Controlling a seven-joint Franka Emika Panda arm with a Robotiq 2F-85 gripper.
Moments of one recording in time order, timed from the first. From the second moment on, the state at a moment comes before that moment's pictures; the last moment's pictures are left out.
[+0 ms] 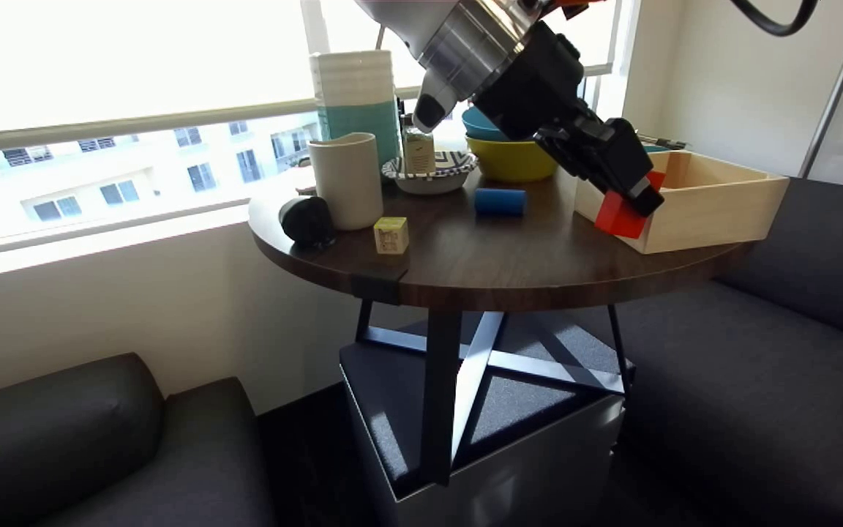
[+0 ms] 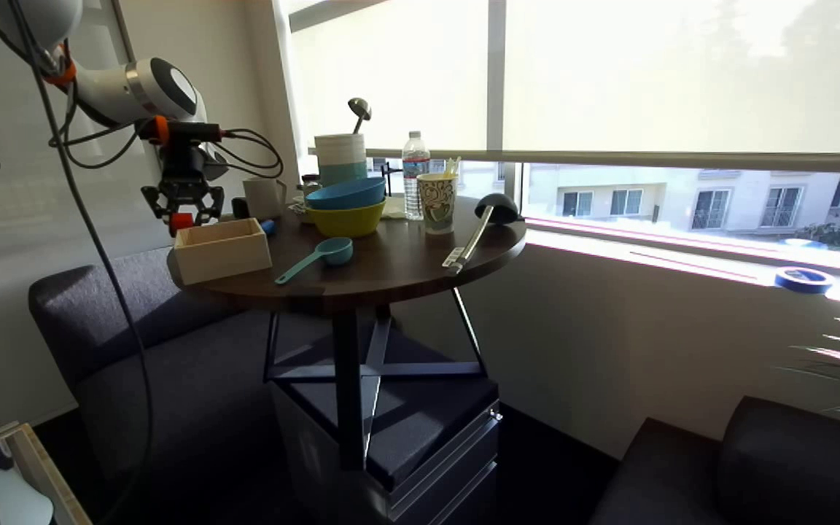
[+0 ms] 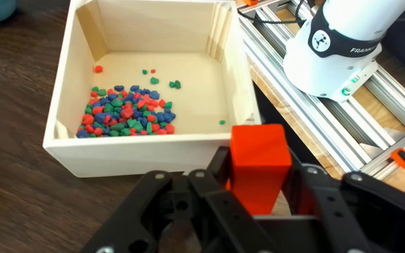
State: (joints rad) arm 0.29 0.18 0.29 -1.89 -0.32 1.29 -0.41
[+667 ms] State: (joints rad) arm 0.29 0.20 0.29 -1.85 -0.31 1.27 -0.40
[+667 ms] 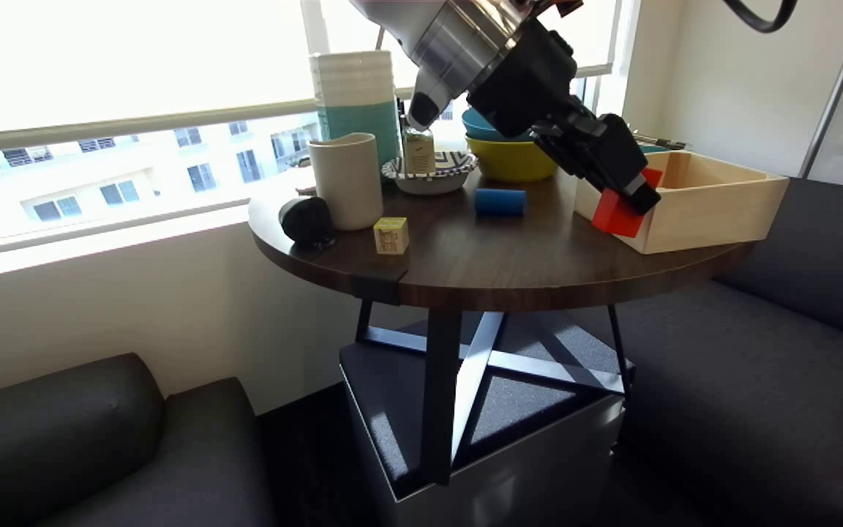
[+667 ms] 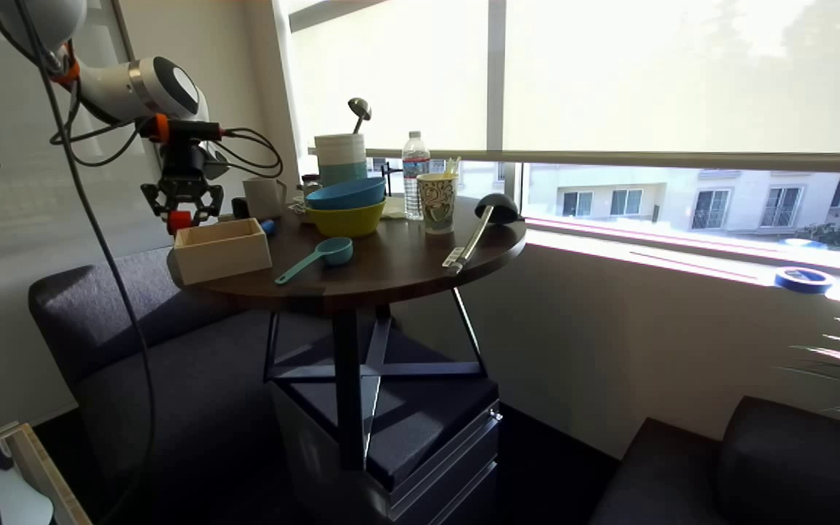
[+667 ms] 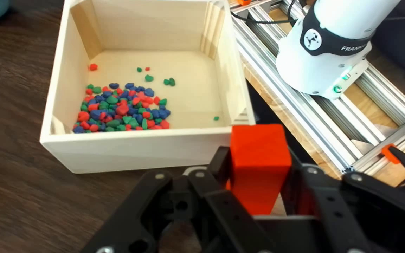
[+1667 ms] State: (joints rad) arm 0.29 0.20 0.29 -1.85 -0.31 1.31 -0.37
